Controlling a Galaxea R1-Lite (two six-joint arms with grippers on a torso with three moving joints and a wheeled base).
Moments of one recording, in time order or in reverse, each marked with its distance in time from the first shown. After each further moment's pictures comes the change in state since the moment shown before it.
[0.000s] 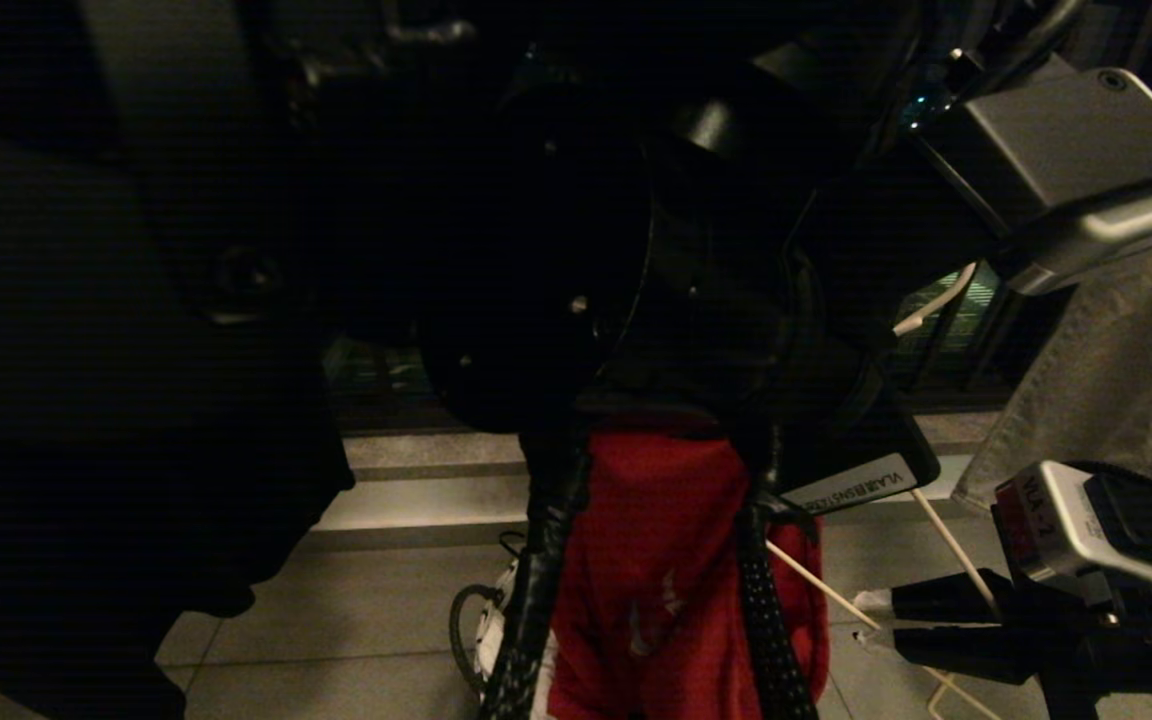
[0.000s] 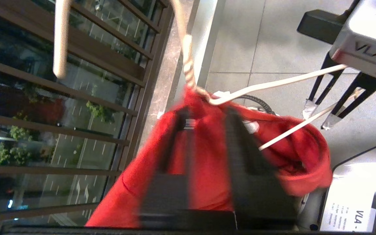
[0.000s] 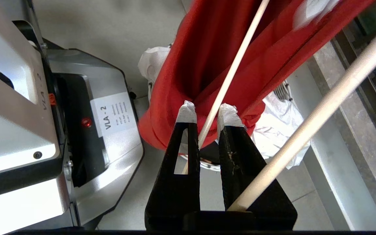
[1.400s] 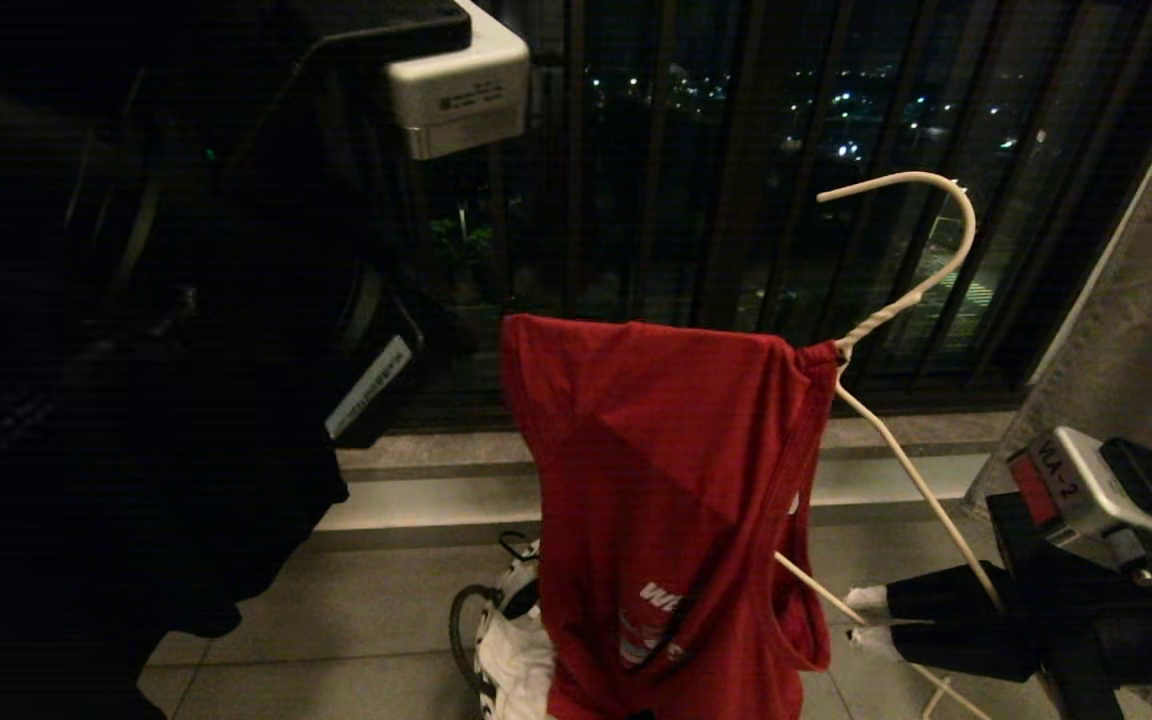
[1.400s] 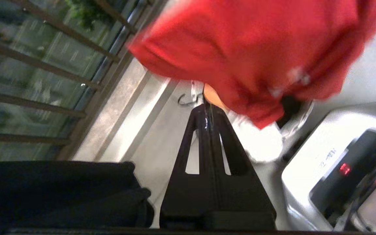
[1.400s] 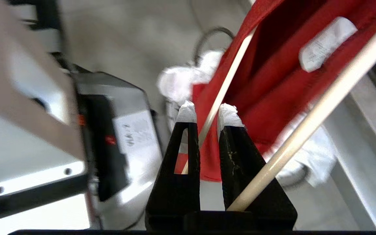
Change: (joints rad) left arm 0.325 -0.308 0.157 0.306 -0.045 -0.217; right arm 0.004 0.006 -0.035 0.011 0.101 0.089
